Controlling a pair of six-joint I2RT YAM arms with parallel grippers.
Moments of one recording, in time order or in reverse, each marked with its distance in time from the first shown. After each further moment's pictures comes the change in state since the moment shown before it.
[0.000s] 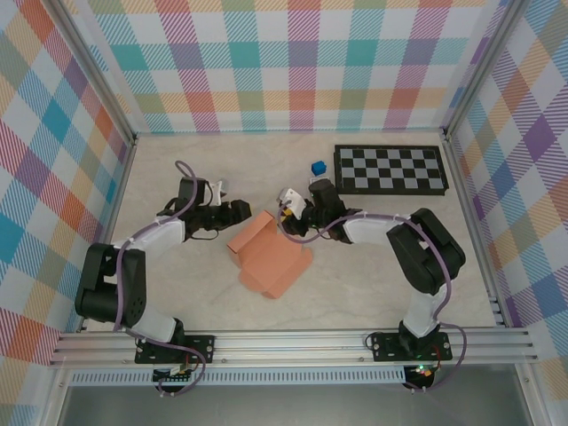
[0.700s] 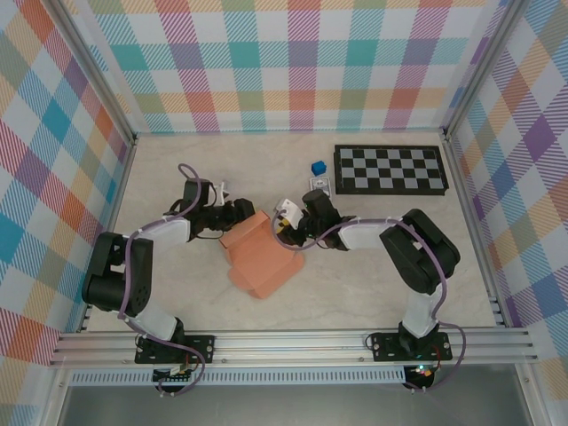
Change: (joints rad) left arm -0.010 0.064 -0.017 0.126 0.027 -0.120; right arm 0.055 0.009 -0.068 0.000 0.068 0.056
